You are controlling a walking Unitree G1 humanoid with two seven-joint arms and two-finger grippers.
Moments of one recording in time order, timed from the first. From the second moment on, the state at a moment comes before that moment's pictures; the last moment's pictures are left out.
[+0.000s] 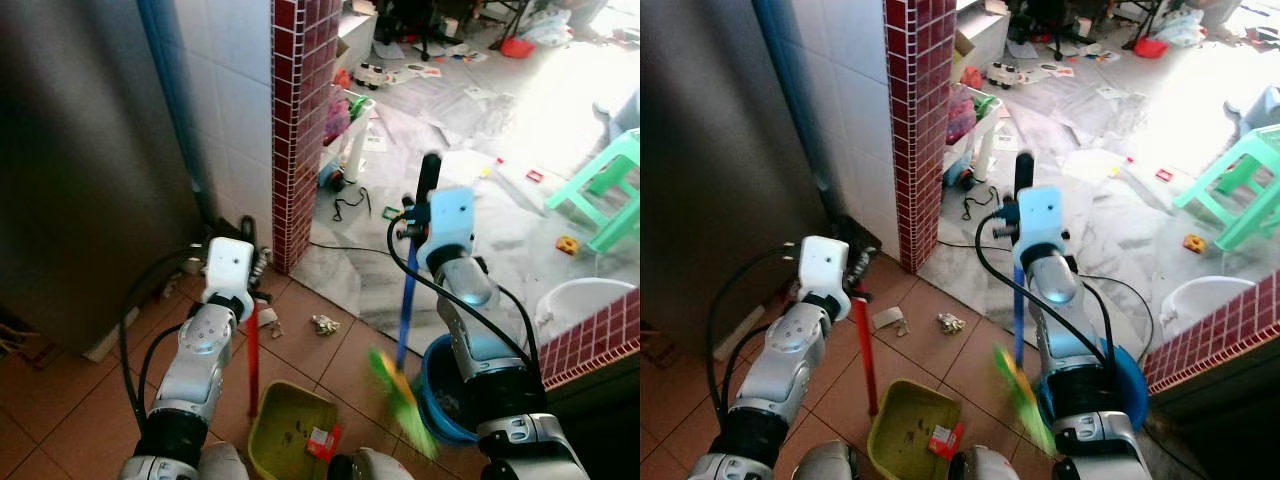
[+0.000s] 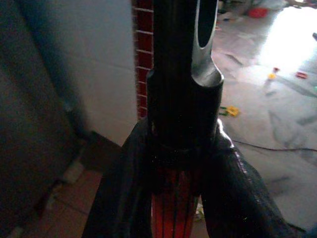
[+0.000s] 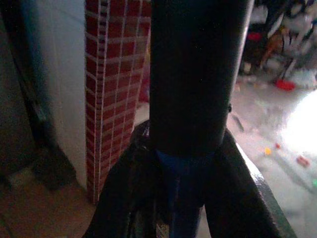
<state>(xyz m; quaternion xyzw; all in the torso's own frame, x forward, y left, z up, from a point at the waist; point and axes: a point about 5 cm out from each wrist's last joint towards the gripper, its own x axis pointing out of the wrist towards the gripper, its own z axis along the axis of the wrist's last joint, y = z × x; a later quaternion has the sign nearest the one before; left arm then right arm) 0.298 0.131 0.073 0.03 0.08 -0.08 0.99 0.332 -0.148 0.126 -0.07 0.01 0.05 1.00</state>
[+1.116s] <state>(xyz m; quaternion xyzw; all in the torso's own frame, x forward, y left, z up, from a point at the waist) 0.313 0.145 0.075 -0.03 0.03 0.03 1.00 0.350 -0.140 0.158 0.21 0.04 0.05 0.98</state>
